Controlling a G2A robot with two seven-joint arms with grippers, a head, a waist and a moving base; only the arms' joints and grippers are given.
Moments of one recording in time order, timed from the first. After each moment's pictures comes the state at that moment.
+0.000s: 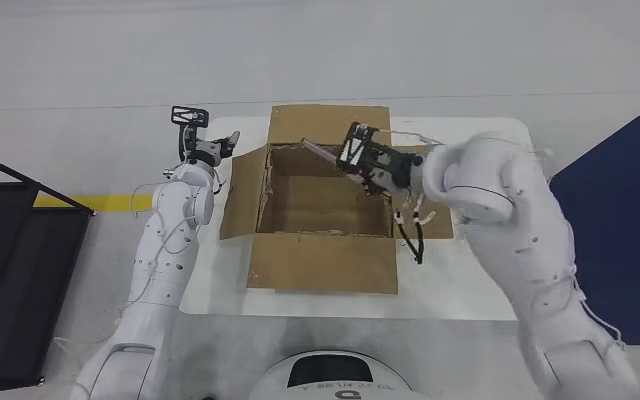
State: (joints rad) left arm 1.10 -1.34 -1.40 -1.25 1.43 0.03 -0.26; right arm -1.04 -1.13 1.21 -2.03 -0.89 -0.56 1.26
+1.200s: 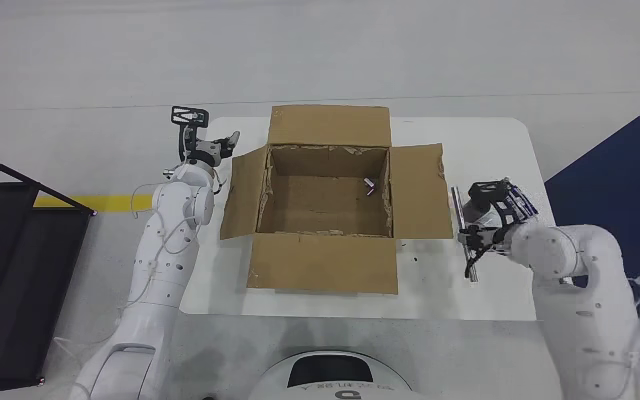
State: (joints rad) left arm 1.10 -1.34 -1.40 -1.25 1.43 0.03 -0.26; right arm -1.51 -1.09 1.67 -1.90 -0.95 -0.03 1.44
